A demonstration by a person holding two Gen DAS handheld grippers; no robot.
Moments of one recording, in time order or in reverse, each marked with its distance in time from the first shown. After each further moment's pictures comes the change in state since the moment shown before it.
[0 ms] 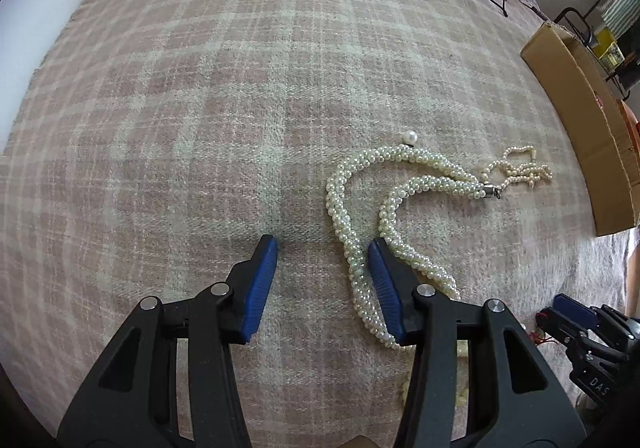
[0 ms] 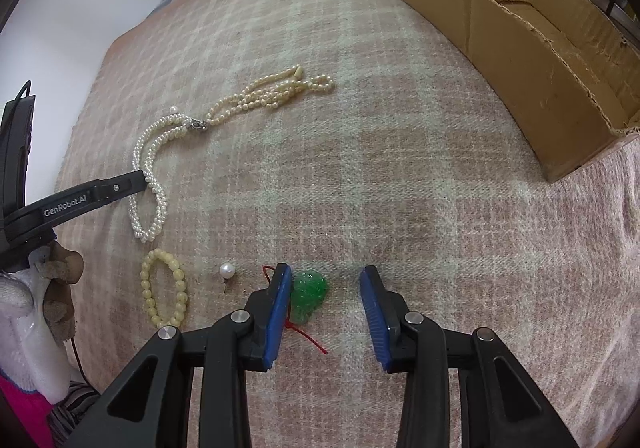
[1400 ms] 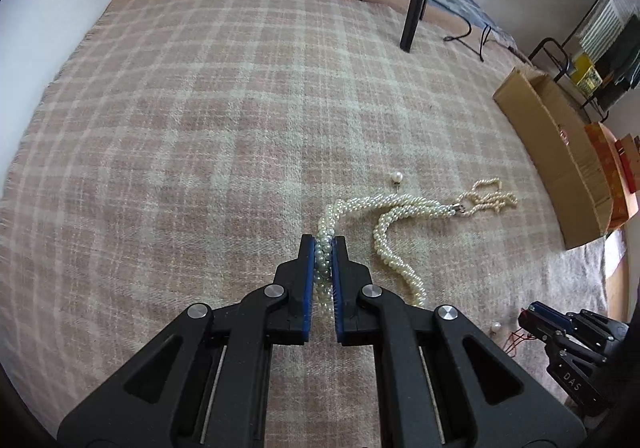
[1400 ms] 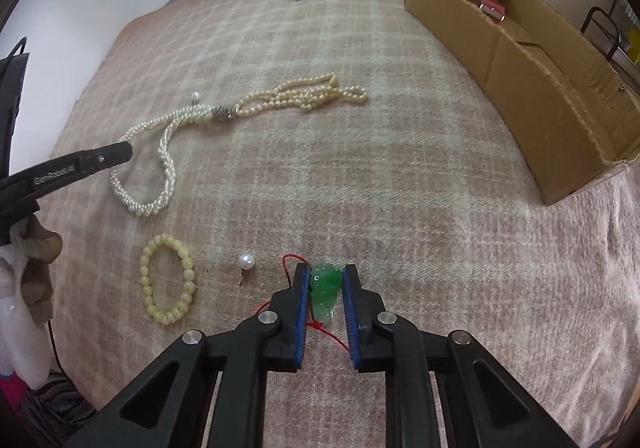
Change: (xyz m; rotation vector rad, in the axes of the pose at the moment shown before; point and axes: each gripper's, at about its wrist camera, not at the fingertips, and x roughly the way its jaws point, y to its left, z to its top) left arm -0.052 0.018 -0.003 -0.043 -0.132 -0.098; right arm -0.015 0.023 -0.015 -0.105 -0.088 -0.080
